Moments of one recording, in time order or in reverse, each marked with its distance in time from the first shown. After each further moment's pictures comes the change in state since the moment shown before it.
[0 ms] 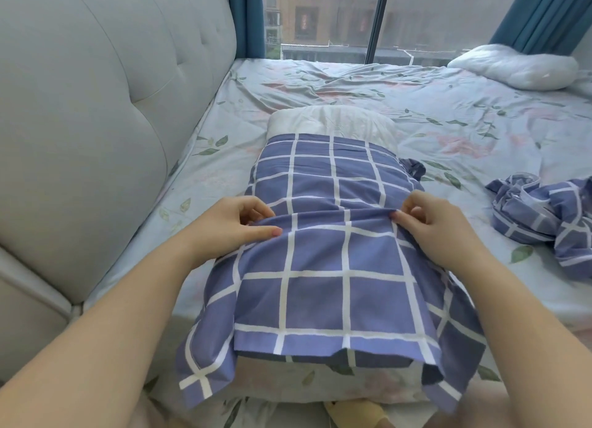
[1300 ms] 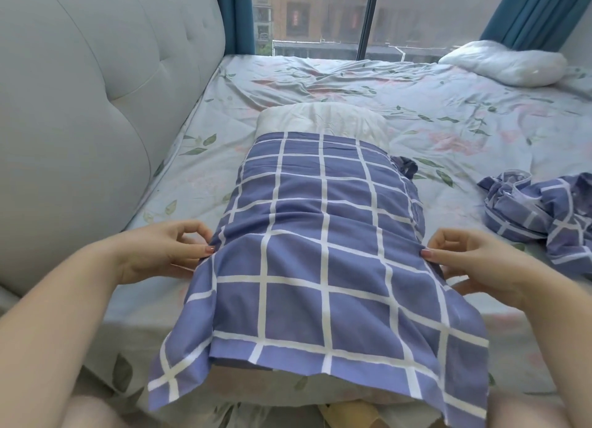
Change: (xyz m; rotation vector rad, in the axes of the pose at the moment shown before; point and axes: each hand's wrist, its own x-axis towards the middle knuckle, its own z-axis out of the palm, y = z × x) left_hand -0.009 -0.054 -0.047 -0.334 -0.264 -0.417; right_hand -0.024 0.046 -0.041 0.475 -0.406 0.508
